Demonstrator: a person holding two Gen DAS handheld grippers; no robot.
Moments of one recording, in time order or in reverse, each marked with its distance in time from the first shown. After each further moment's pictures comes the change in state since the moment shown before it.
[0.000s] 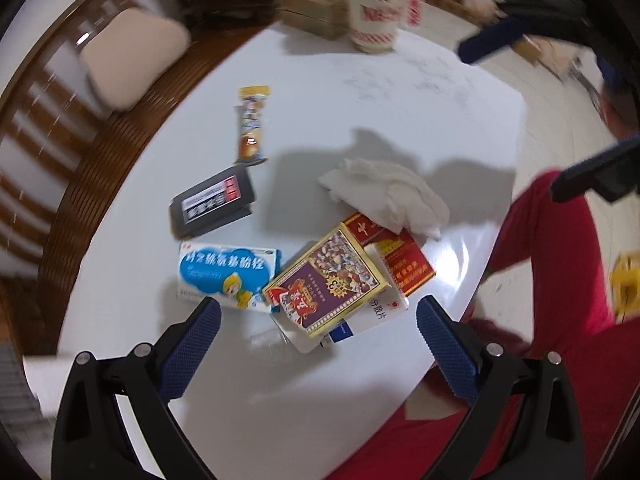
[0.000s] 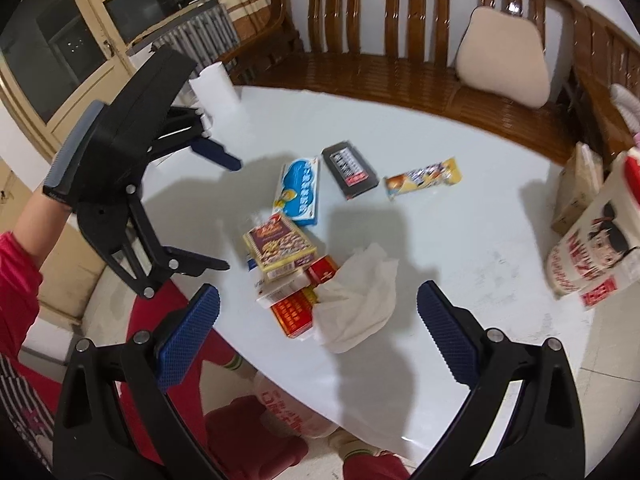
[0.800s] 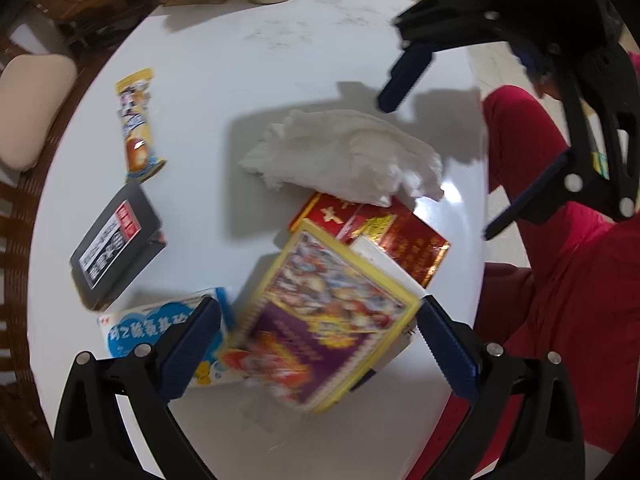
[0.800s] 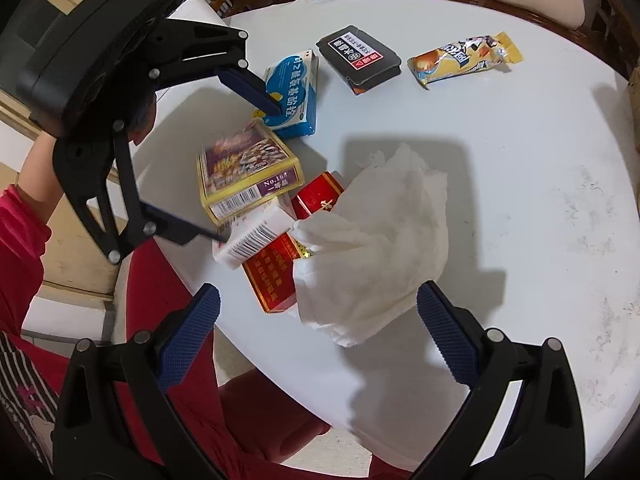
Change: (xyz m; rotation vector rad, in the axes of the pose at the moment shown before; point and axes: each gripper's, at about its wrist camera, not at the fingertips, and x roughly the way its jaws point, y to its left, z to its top) left arm 0.084 0.002 0.015 0.296 0.059 -0.239; right arm 0.102 -0.028 -0.035 0.081 0.226 0.124
